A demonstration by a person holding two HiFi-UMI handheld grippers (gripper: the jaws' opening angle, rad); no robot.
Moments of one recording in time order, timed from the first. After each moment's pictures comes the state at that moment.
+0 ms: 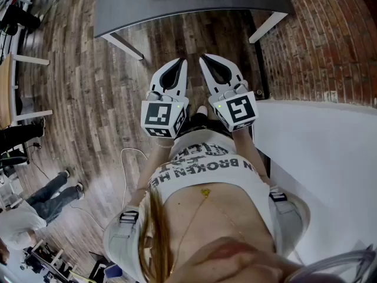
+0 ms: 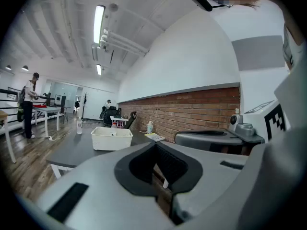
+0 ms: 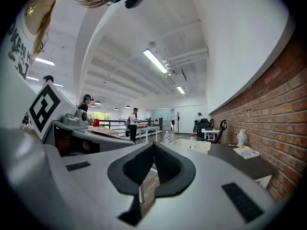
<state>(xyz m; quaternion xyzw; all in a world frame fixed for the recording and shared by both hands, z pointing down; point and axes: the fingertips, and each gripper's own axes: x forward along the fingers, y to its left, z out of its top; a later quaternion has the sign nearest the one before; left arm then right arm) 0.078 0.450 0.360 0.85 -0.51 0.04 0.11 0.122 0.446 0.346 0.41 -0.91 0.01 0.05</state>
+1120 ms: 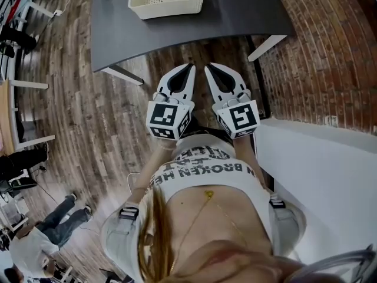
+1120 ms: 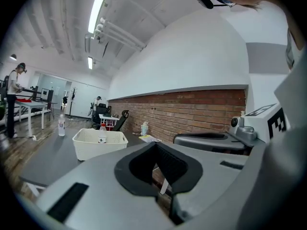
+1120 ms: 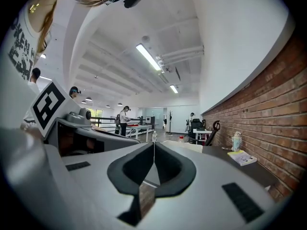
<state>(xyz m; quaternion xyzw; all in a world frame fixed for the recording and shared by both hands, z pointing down) 0.080 0.295 0.364 0.88 -0.45 0.04 0.12 0.116 0.301 0.352 0.45 -0.89 0.00 0.06</state>
